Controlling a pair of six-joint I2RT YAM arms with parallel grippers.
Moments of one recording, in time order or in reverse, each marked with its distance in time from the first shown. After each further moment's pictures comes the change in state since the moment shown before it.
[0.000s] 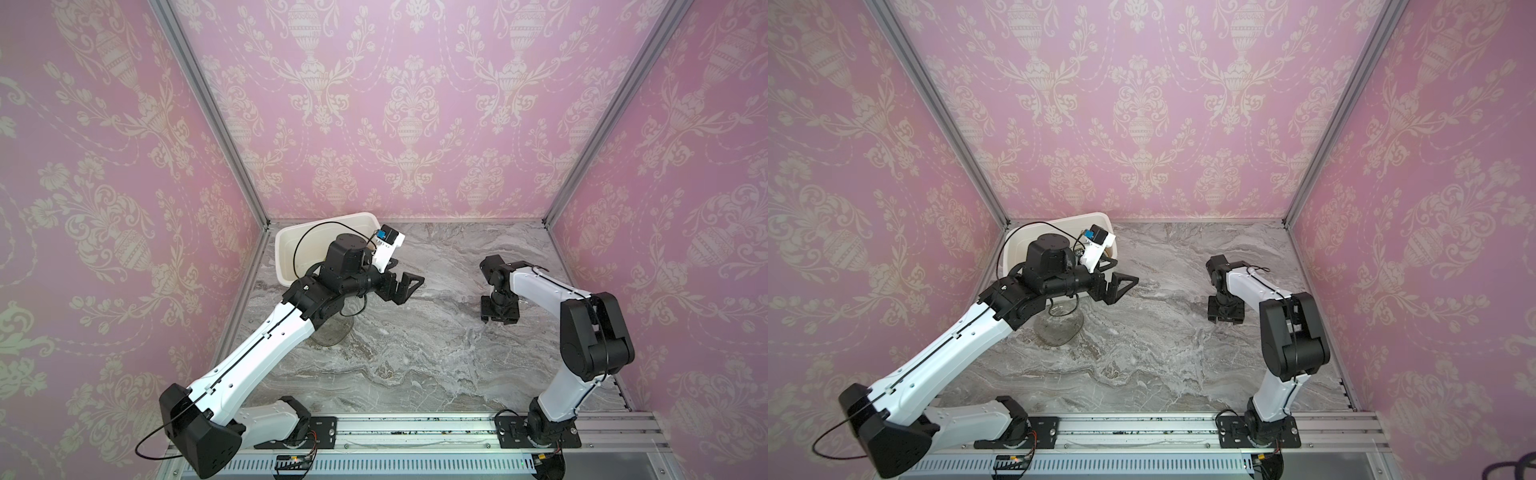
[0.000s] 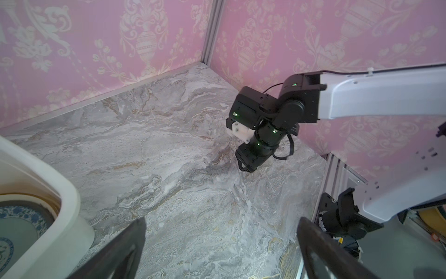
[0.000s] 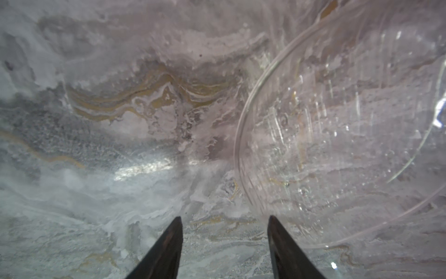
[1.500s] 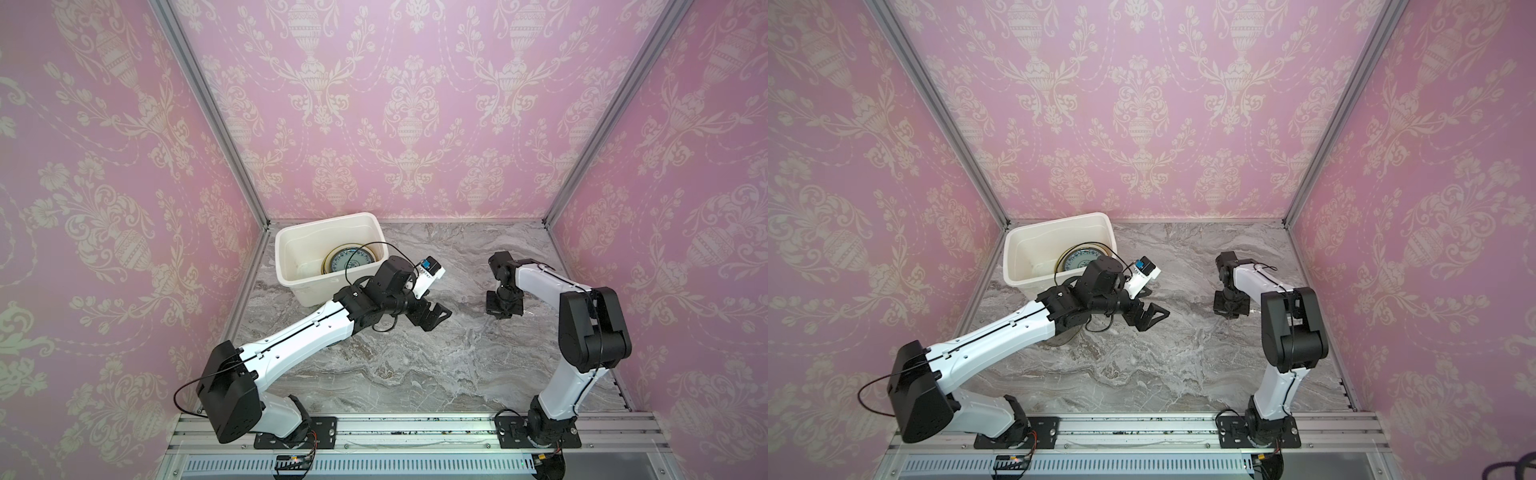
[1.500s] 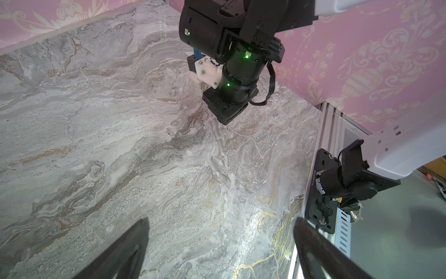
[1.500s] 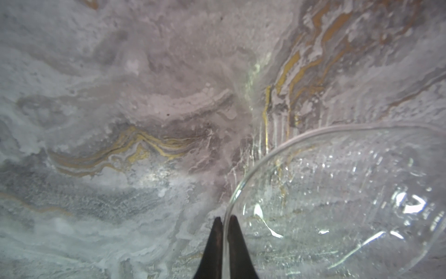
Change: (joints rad) left arm -0.183 0.221 -0.056 0.115 -0.040 -0.016; right arm -0.079 0.042 0.028 0.053 -0.042 -0.009
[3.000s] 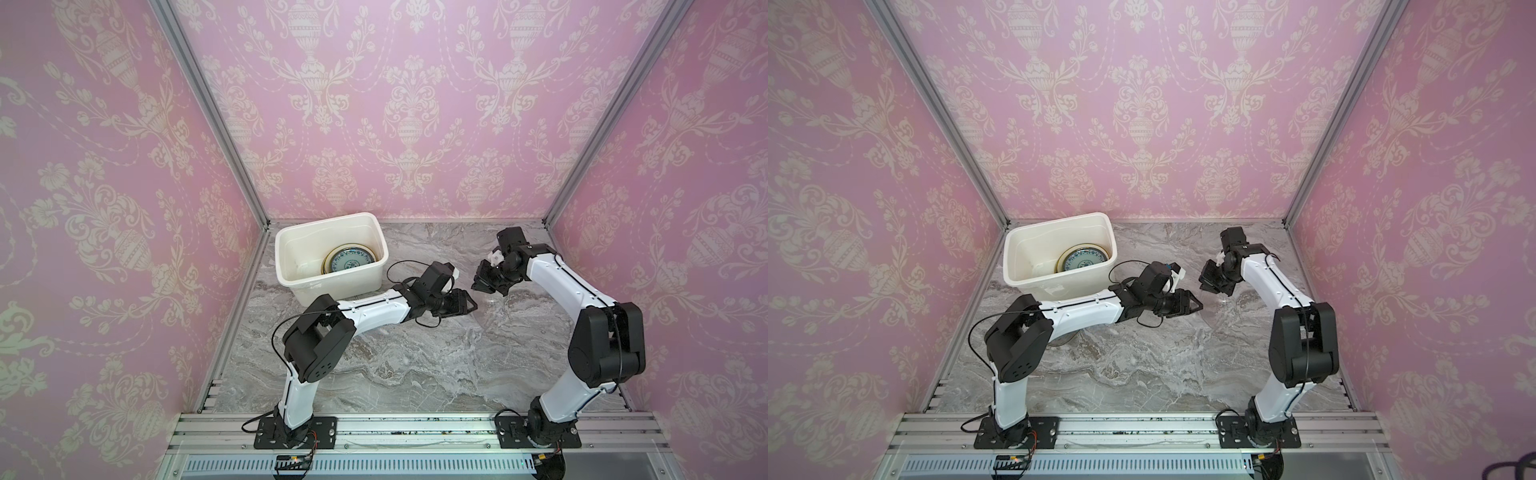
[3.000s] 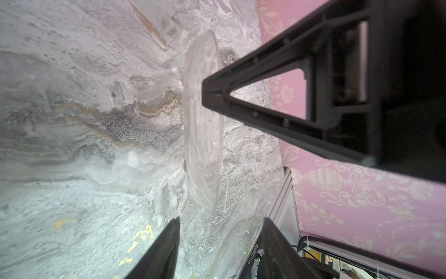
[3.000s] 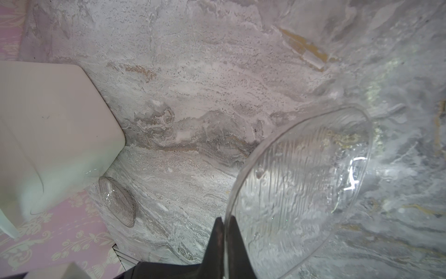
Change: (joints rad) left arm -0.047 0.541 0.225 0.248 0.085 -0.746; right arm 0.001 -0.110 0.159 0.053 -0.454 0.245
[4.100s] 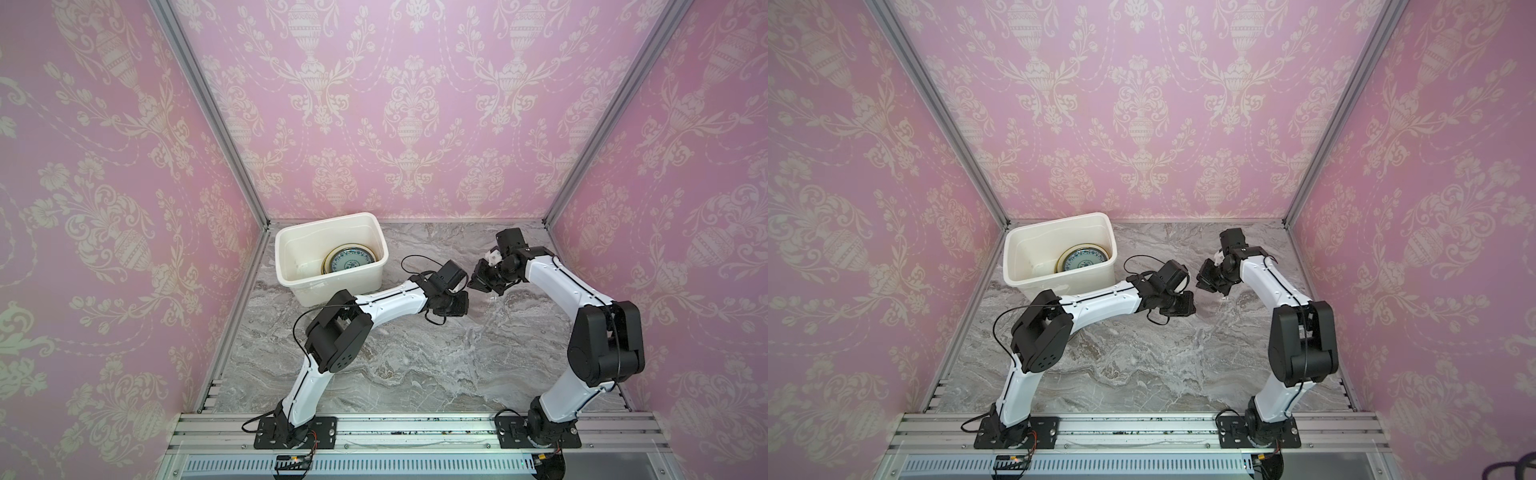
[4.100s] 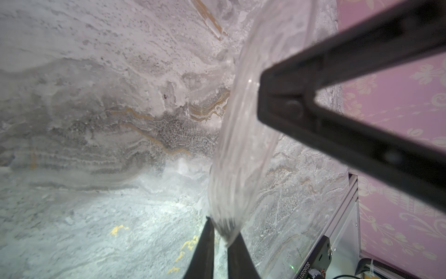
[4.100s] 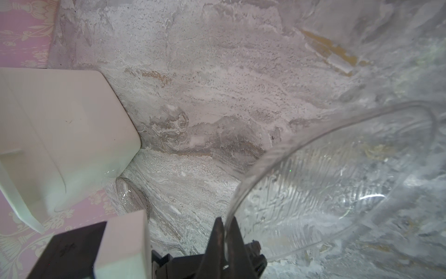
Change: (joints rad) left arm -0.012 0.160 0.247 -0.321 -0.138 0.126; right arm 0.000 0.007 -0.035 0.086 -0.050 0.037
